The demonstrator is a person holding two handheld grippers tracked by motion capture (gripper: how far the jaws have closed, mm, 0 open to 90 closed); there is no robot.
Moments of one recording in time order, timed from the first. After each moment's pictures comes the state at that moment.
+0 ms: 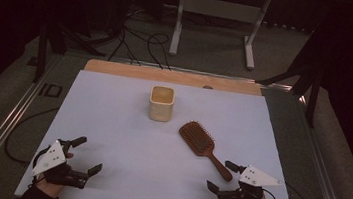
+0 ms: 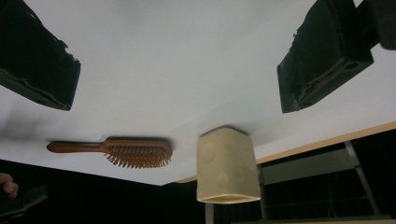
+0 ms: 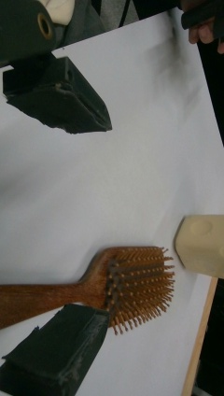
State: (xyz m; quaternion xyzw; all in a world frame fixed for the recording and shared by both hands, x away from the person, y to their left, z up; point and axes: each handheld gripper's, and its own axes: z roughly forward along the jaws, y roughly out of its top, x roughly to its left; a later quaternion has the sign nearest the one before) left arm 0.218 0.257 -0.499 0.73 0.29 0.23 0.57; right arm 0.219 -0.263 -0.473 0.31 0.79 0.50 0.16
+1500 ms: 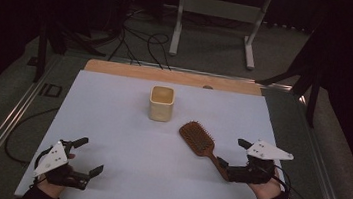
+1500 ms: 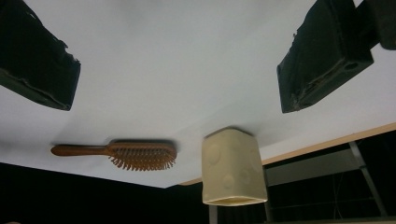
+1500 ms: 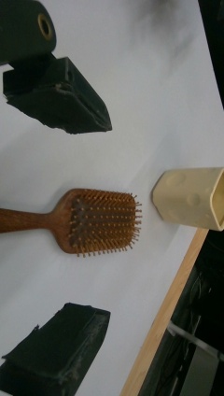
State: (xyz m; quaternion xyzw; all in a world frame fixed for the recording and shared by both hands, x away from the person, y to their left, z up) left arm 0.217 0.254 -0.499 0.74 0.28 0.23 0.57; right arm 0.258 -0.264 -0.410 0.33 0.81 0.44 0.22
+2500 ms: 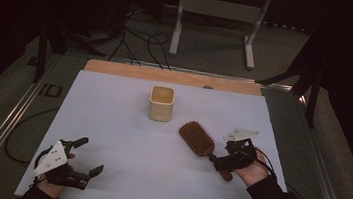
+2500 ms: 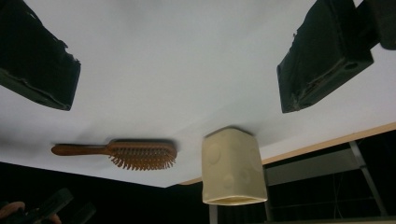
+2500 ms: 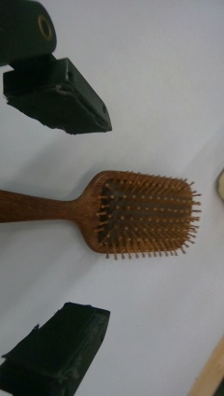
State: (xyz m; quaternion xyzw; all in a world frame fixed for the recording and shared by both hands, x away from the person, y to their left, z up) left arm 0.217 0.254 -0.499 0.74 0.28 0.22 0.57; right arm 0.302 -0.235 -0.431 0.34 0.87 0.31 0.18
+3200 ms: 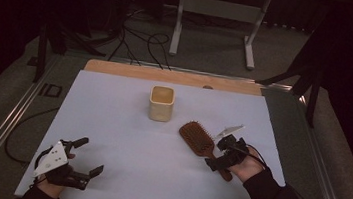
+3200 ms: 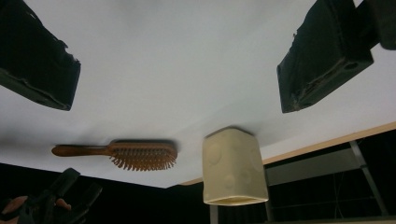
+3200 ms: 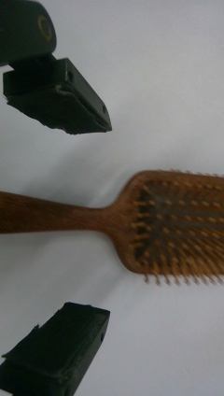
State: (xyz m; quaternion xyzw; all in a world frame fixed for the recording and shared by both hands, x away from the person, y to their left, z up) left arm 0.217 0.254 -0.499 0.74 0.28 0.23 0.57; right arm 0.320 -0.222 -0.451 0.36 0.90 0.21 0.11
